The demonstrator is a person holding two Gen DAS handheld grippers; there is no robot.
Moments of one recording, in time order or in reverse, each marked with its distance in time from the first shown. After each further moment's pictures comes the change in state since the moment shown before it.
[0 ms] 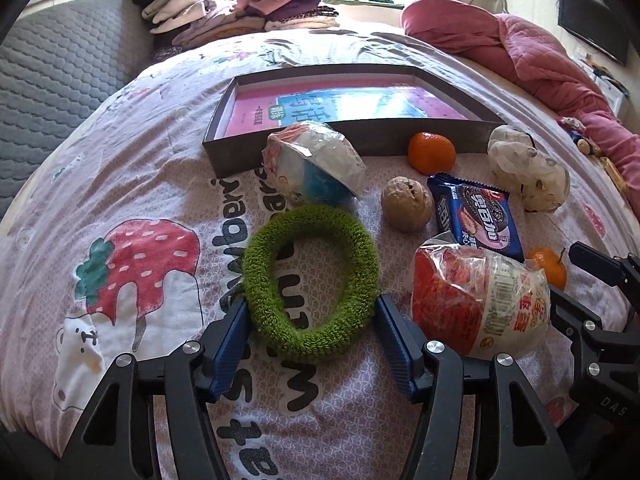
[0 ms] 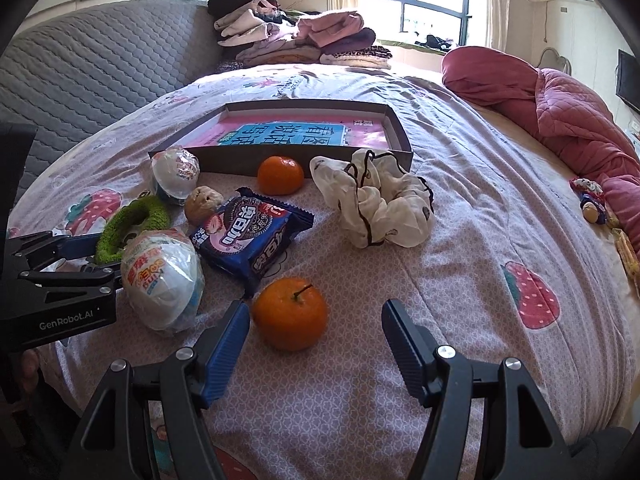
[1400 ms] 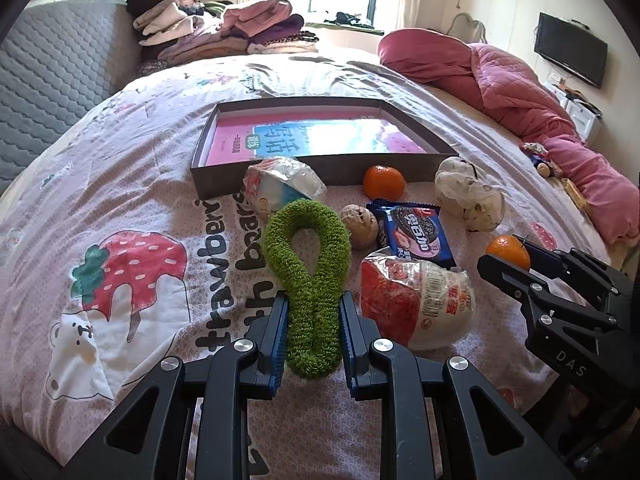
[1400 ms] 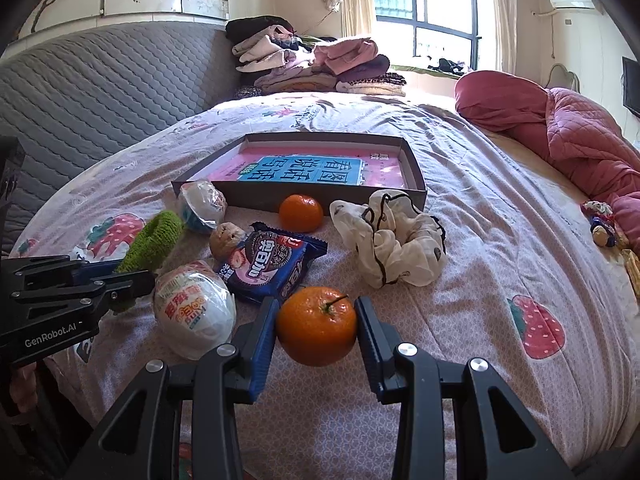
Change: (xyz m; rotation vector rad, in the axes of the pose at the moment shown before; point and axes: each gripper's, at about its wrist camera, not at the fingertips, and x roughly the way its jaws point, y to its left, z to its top) left arm -0.040 -0.002 -0.006 -0.021 -0.093 -0.121; right arm -0.018 0.003 0.010 -0.013 -0.122 0.059
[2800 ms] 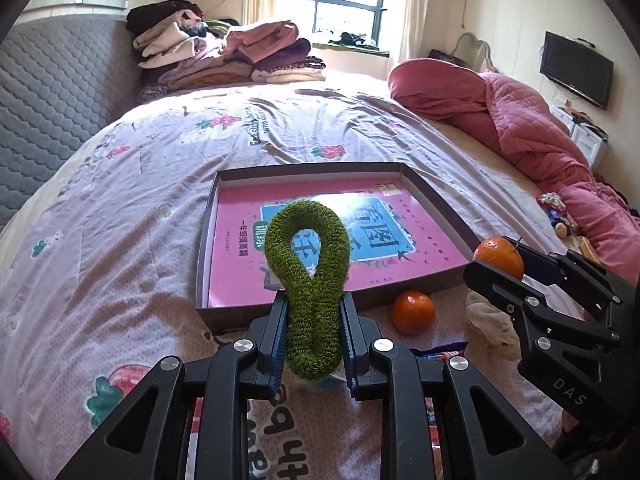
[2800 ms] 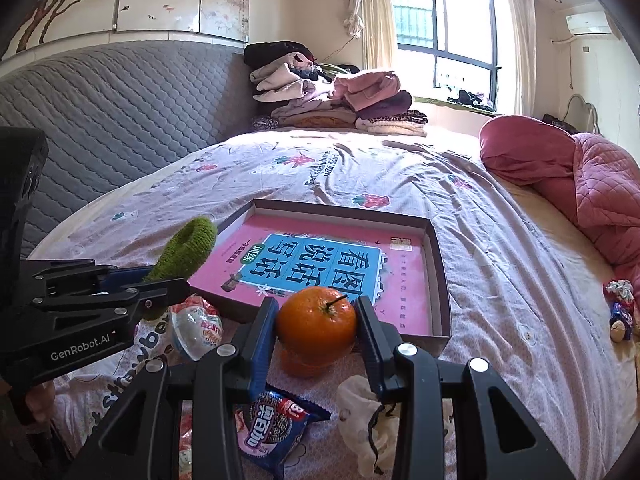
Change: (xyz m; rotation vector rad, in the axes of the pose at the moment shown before) left arm 0.033 0.022 0.111 -0.014 -0.063 0.009; right arm 0.042 0.002 0.103 -0.059 -0.083 0.054
